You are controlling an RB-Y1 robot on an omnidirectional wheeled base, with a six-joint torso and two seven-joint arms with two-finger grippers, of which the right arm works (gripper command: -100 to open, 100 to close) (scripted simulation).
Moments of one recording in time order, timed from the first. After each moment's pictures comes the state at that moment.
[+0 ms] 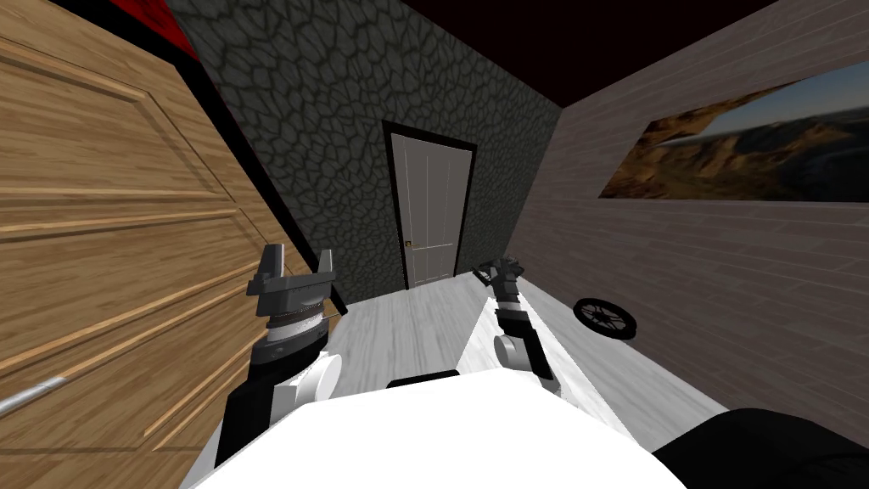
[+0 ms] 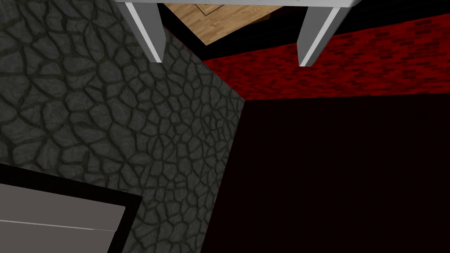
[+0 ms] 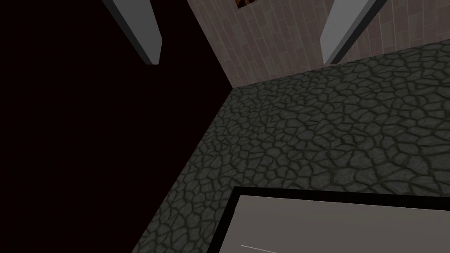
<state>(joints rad) 0.43 -0.06 -0.08 -2.12 -0.13 -0.41 0.14</state>
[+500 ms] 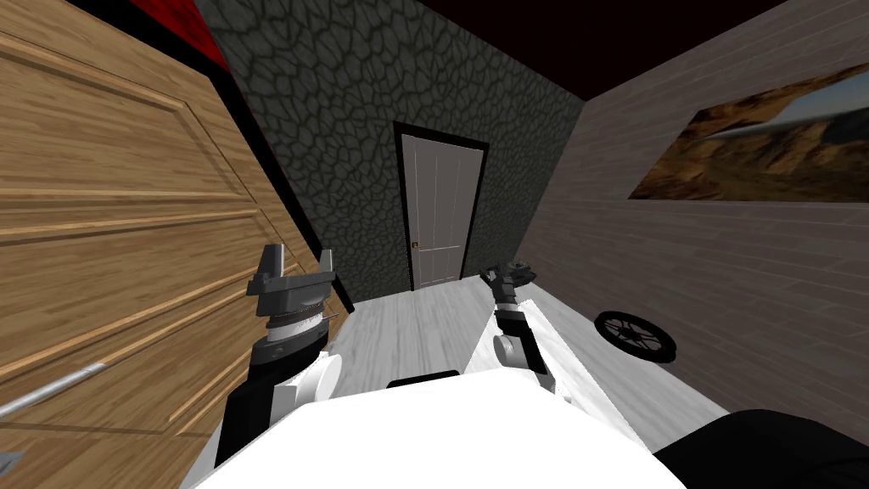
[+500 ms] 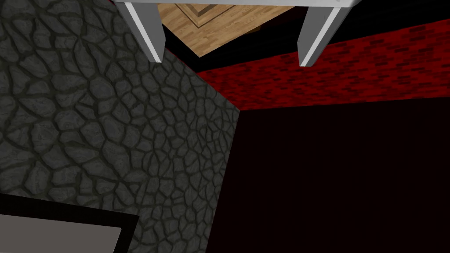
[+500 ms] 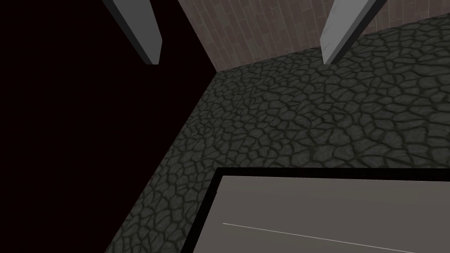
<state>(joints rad) 0.40 -0.08 -0.10 -2.01 -0.14 -0.44 0.12</state>
